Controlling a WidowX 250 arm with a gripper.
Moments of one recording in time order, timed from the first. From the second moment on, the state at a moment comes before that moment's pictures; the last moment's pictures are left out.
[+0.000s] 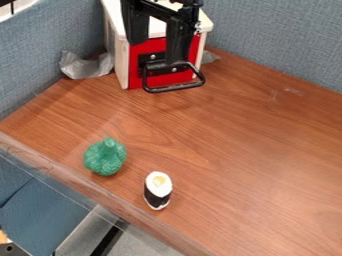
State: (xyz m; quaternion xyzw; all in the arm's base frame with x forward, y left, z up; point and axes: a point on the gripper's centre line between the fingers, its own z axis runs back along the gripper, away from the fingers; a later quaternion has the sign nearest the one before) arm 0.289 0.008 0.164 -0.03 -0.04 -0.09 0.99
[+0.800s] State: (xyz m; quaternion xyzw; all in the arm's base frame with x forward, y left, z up) arm 0.324 0.045 0.108 0.03 -0.03 -0.20 0.98
